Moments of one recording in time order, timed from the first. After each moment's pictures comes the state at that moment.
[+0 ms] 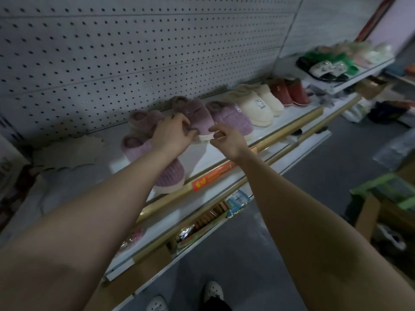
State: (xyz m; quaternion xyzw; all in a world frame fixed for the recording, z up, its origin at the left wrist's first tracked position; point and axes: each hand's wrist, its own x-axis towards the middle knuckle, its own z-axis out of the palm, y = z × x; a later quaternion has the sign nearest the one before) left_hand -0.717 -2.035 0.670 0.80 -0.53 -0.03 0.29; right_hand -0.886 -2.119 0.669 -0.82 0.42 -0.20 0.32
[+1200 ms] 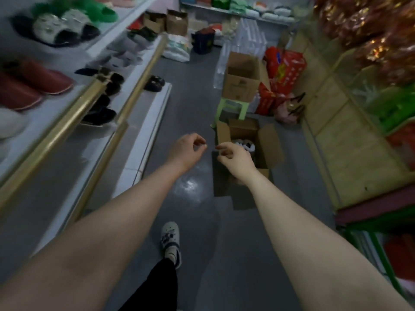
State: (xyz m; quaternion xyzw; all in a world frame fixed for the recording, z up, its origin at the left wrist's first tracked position) left_hand -1.322 -2.300 0.603 0.46 -0.80 -0.30 0.24; right_hand -1.486 -2.217 0.609 -0.52 0.76 -0.28 0.26
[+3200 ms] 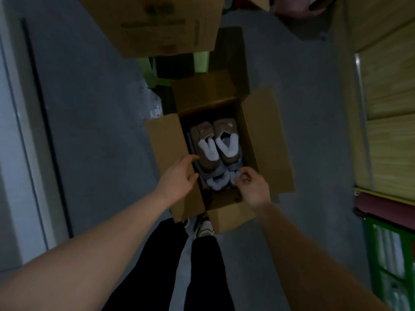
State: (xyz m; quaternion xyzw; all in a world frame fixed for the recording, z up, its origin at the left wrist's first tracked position) left_hand -1.877 -2.807 0.230 0.39 -0.77 -0.48 -0.13; right_hand -2.039 -2.649 0.230 -0.10 0.86 -0.17 0.47
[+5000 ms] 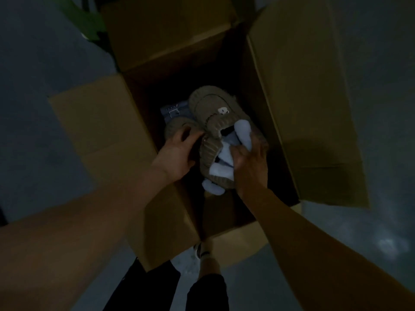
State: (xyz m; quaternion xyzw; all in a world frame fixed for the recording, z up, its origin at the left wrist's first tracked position) left_hand -1.947 -2.804 -0.068 0.27 -0.85 -0.37 -0.26; right_hand -2.060 -2.633 -0.080 -0.40 0.90 -0.03 0.19
